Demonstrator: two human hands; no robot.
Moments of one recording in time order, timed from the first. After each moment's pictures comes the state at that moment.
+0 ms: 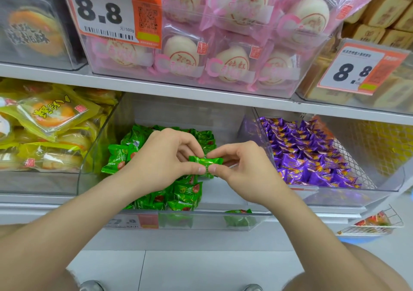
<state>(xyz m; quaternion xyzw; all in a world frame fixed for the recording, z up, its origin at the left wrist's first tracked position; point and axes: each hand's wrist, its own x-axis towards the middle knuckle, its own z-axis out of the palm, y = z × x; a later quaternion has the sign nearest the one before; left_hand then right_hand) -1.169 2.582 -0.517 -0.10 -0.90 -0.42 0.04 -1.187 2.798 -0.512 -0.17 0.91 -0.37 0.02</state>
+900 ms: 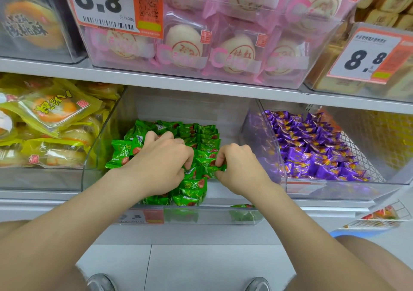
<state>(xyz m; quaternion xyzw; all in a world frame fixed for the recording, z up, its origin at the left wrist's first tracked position) -1.170 2.575 -0.533 -0.15 -0.99 -0.04 0.02 -1.213 2.780 -0.557 -0.15 0.97 -0.17 0.04</state>
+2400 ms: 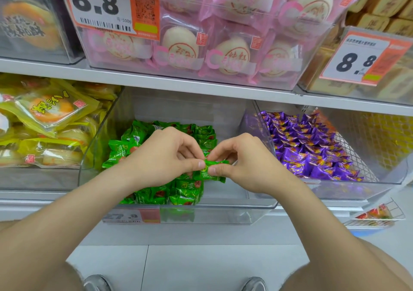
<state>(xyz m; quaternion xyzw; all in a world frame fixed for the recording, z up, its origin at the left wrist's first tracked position) -1.167 2.581 -0.512 -0.12 -0.90 -0.42 -0.04 -1.201 2.804 -0.512 -0.25 0.93 -0.28 0.05</state>
